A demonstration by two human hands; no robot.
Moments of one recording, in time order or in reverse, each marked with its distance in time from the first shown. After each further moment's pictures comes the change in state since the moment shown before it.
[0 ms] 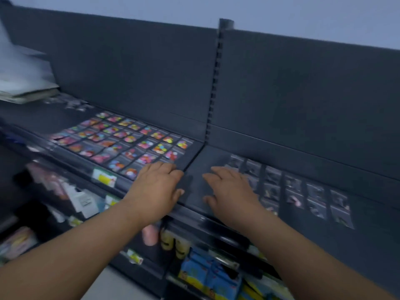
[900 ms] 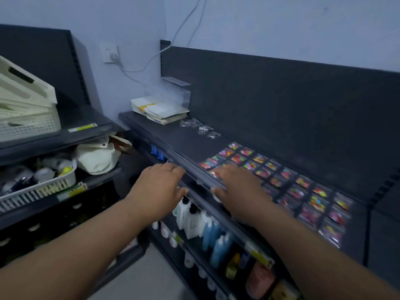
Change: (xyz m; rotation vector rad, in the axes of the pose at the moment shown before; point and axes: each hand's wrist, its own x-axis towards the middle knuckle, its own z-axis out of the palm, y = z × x) left_hand -0.138 -0.393 -0.084 0.067 0.026 -0.401; right_hand 0.248 -0.361 0.030 0.056 0.017 -0.252
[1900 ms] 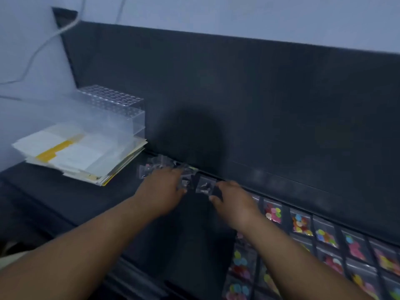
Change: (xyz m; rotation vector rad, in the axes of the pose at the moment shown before) left_hand 0.441 -0.150 0.143 -0.187 -0.225 0.222; right_hand 0.371 0.108 0.098 0.224 -0.065 0.590
